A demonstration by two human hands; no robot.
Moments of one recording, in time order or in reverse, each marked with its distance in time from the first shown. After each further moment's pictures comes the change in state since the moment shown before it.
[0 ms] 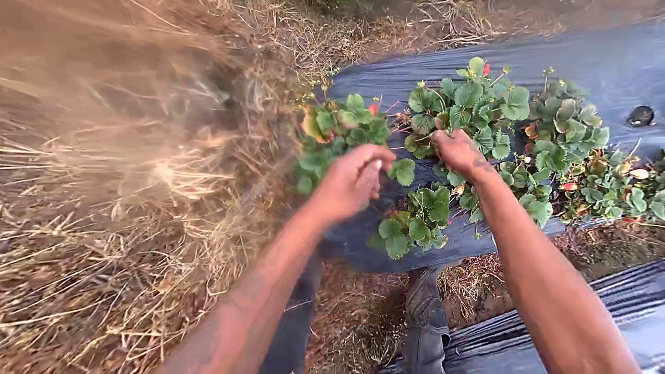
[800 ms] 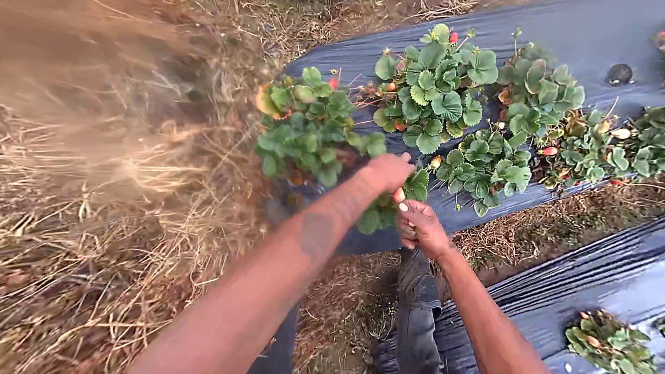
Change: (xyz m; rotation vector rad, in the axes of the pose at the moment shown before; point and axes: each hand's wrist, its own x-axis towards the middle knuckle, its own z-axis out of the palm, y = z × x) left_hand 0.082 -0.028 0.158 0.899 -0.751 0.031; right_hand -0.171 0.098 0.121 1.239 -0.383 -0.156
